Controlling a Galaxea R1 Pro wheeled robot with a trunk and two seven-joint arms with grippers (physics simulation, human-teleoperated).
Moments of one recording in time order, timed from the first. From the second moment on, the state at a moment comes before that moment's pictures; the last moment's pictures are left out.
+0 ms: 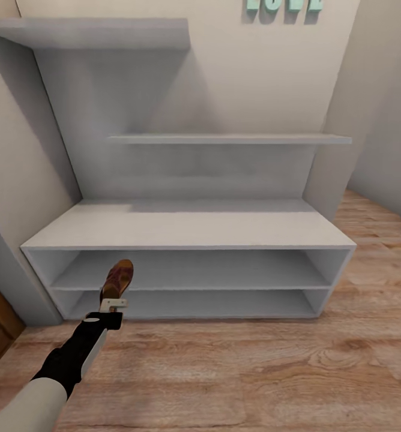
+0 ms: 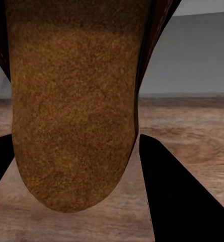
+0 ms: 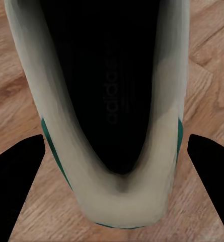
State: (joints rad) left arm -0.61 0.13 -0.10 -0.76 0.08 0.43 0.14; right arm -0.18 -0.34 -1.20 -0.71 0.22 -0.06 0.33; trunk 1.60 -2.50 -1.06
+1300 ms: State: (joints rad) left arm -0.61 0.14 -0.09 -0.76 0.08 0.43 0.14; right arm -0.18 -0.34 -1.20 -0.71 0.22 -0.06 0.33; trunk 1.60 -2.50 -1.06
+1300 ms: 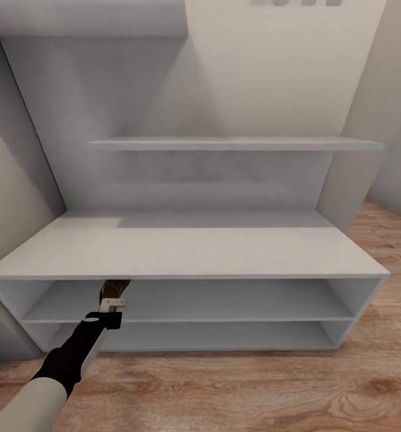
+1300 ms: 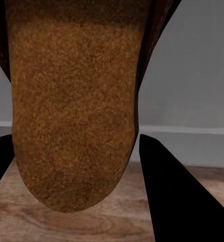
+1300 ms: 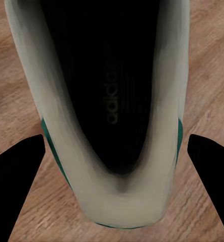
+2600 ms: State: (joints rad) left arm -0.61 0.14 -0.09 -0.76 0.08 0.43 0.13; right arm -0.18 -0.34 -1.20 -0.71 0.22 -0.07 0.33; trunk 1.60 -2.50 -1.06
